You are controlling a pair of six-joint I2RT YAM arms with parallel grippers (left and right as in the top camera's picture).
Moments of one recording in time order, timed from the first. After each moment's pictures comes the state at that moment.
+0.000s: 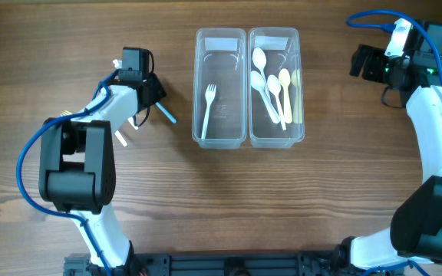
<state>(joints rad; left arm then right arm) -0.10 2.02 1.22 -0.30 -0.05 -0.58 -0.21 1.68 1.34 -0.53 -0.11 0.03</state>
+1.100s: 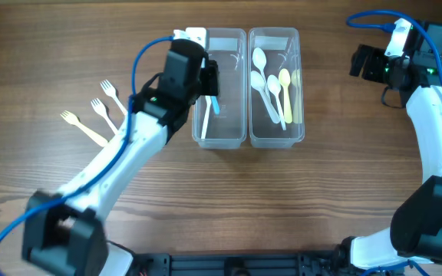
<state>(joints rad) -0.46 1.63 1.21 -0.23 -0.06 -0.34 -0.21 1.68 1.34 -0.53 -0.11 0.03</state>
